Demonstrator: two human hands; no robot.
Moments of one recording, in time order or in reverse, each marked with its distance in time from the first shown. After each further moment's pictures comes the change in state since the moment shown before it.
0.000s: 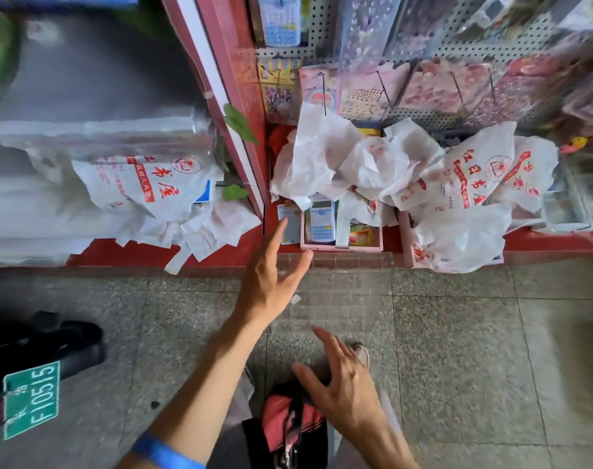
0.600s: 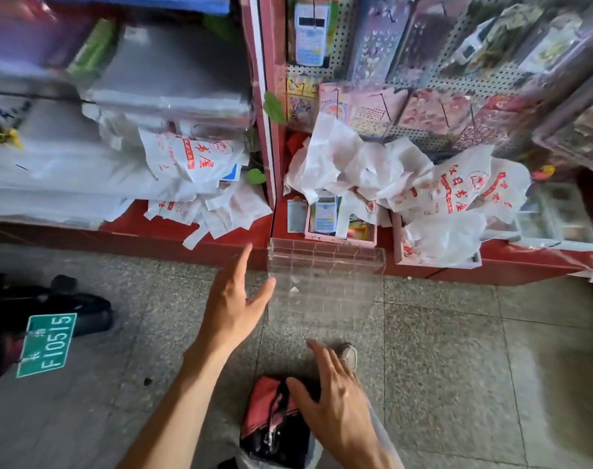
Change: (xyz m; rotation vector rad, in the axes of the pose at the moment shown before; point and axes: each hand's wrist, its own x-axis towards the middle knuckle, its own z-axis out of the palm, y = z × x) left_hand -0.178 0.003 -0.050 0.150 0.152 -0.062; right_hand -0.147 -0.009 0.007 -0.112 -0.026 -0.096
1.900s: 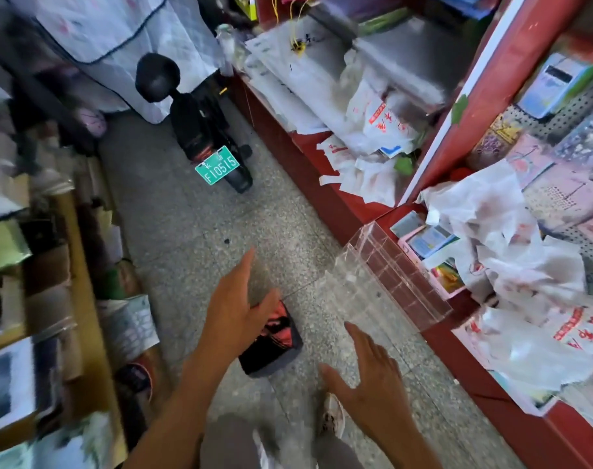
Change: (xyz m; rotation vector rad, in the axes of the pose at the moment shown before) left_hand -0.293 0.129 0.110 -0.057 0.639 -0.611; right_hand -0.063 0.140 -0.149 -0.359 -0.512 -0.625
